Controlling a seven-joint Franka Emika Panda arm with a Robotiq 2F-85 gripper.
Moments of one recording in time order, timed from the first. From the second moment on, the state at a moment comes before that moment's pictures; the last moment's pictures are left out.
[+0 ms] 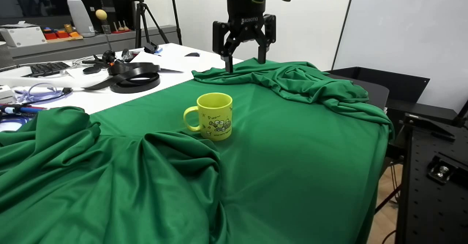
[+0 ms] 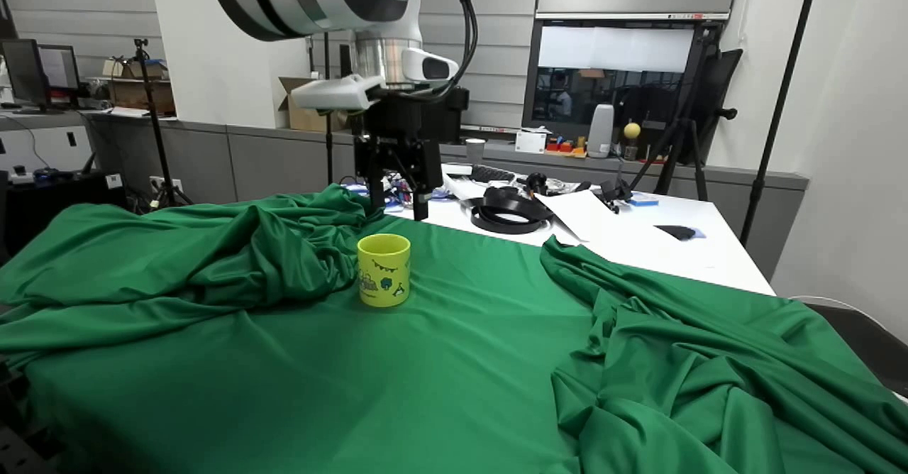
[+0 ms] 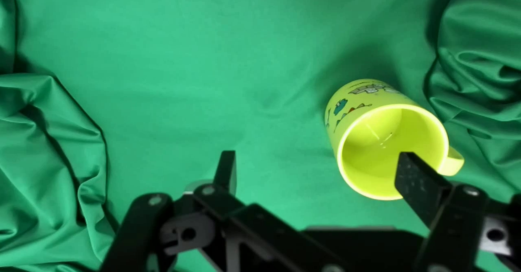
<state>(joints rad) -0.04 0.15 0.00 -2.34 -0.13 2.52 0.36</state>
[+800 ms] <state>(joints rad) 0.04 0.35 -0.04 -2.25 -0.10 2.60 0.37</state>
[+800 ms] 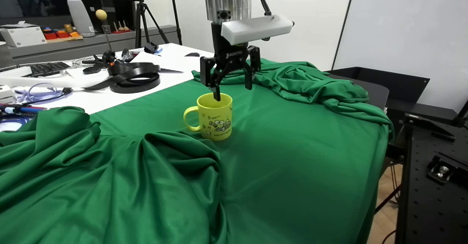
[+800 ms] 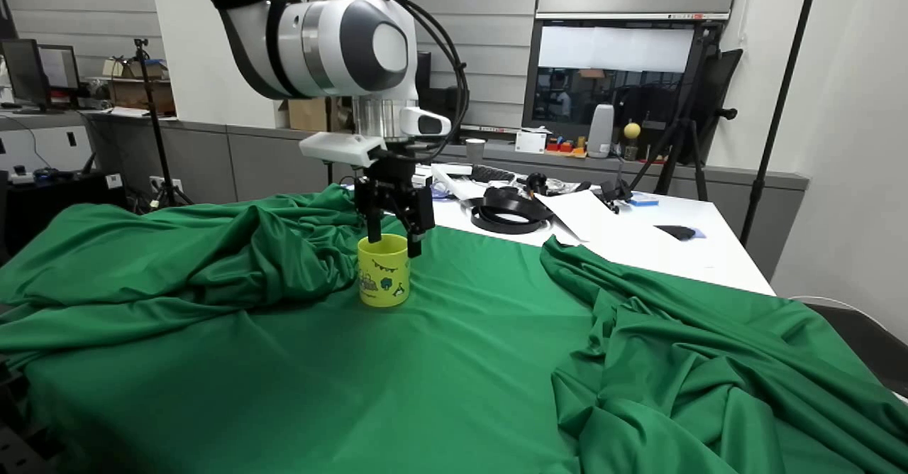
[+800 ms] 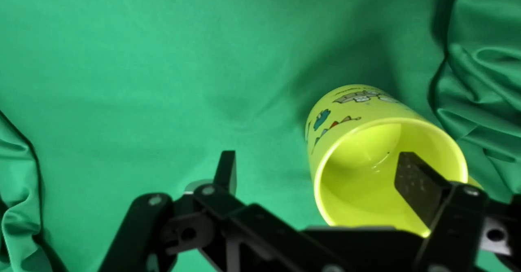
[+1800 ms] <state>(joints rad) 0.09 0.46 -0.09 -2.17 -0.07 2.60 0.37</state>
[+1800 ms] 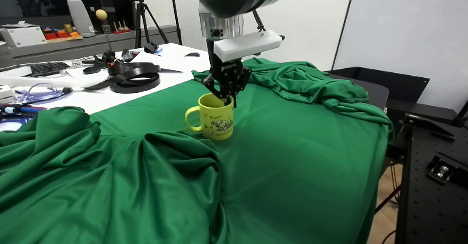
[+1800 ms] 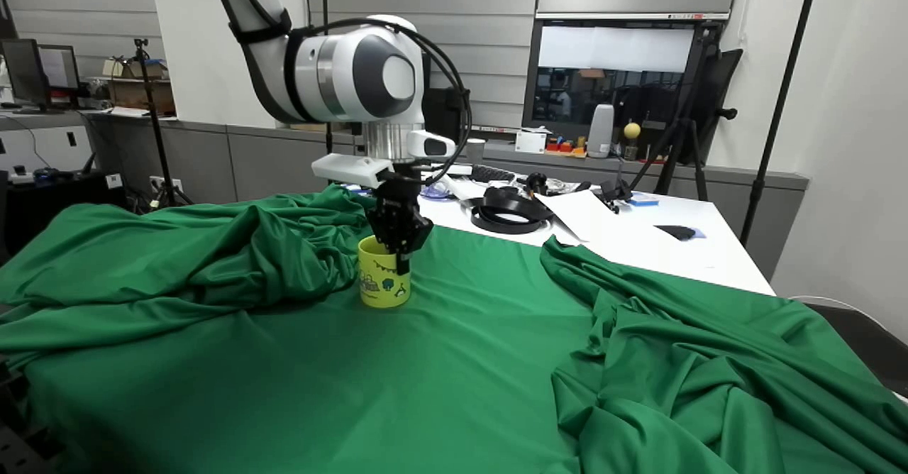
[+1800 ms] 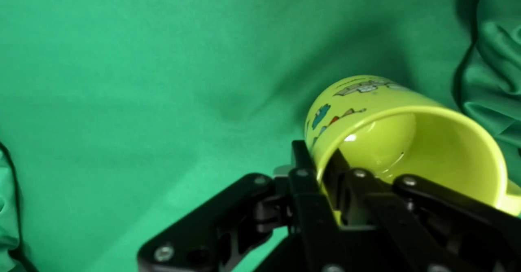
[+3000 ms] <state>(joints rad) 0.00 0.15 -0.14 -2.47 -0.04 2.62 0.33</state>
